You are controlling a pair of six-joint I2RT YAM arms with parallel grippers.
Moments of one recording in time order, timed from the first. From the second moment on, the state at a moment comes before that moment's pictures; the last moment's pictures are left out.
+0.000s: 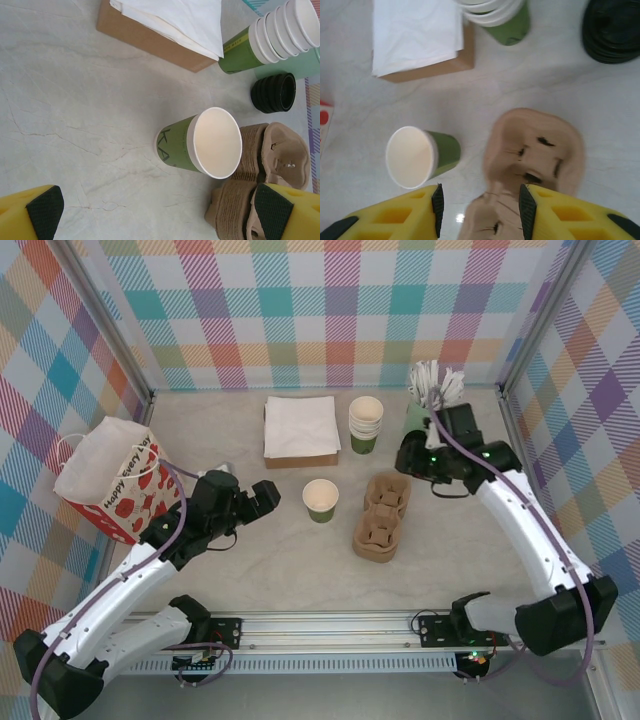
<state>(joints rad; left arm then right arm) -0.60 0.88 0.84 -0.68 -0.11 -0.92 0.30 1.23 1.27 -0.95 -0.18 0.49</state>
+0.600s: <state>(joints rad) -0.60 0.90 0.84 -0.66 -0.09 -0.92 -0.19 1.37 0.90 -0.59 -0.56 0.61</state>
